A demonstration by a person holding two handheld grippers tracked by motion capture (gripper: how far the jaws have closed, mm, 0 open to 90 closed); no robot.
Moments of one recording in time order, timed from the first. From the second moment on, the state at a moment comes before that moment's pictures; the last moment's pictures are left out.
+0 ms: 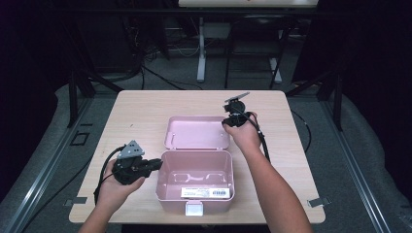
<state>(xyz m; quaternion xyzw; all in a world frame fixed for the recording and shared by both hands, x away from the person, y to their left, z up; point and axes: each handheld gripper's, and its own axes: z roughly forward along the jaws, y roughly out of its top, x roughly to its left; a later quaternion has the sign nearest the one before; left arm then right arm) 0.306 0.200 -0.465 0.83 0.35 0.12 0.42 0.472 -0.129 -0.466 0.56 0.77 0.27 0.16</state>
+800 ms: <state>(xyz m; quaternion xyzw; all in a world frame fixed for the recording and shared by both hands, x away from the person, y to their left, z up) 0.306 0.201 -0.466 0.83 0.35 0.12 0.42 0.481 -0.129 -0.478 0.61 0.74 0.26 0.14</state>
